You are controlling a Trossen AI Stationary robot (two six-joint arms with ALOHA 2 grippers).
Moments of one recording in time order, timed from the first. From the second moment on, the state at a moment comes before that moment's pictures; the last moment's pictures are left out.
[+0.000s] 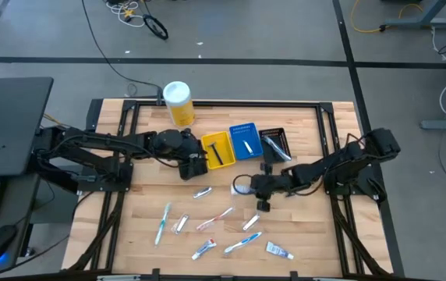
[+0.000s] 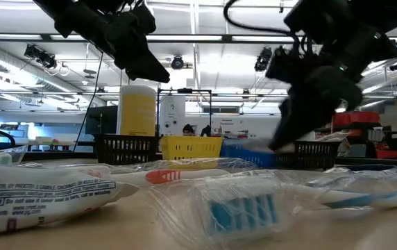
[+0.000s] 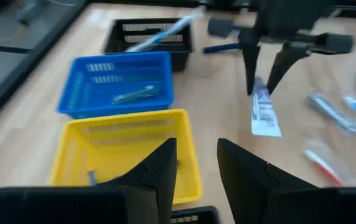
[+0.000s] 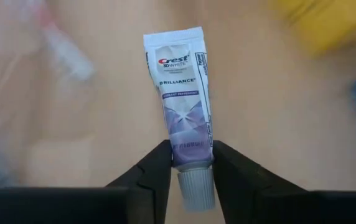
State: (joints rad) left arm 0.10 1.23 0.70 0.02 -0.05 -0.02; right arm 0.24 1.57 0.68 0.01 0.24 0.25
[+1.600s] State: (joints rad) left arm 0.27 1.31 0.71 0.41 0.02 -0.36; right arm -0.06 1.51 0.73 0.59 0.49 -0.63
